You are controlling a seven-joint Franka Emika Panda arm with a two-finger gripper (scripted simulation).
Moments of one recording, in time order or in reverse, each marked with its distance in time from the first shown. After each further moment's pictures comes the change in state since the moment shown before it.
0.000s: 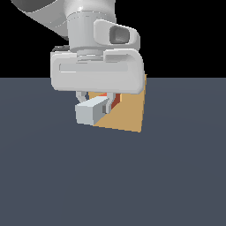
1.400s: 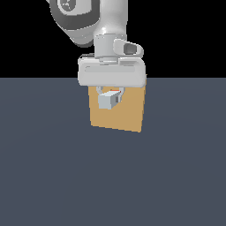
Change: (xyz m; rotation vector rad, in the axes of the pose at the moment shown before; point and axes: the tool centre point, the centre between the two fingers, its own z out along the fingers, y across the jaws) arm 0.104 0.000 -0.001 0.000 -0.002 0.004
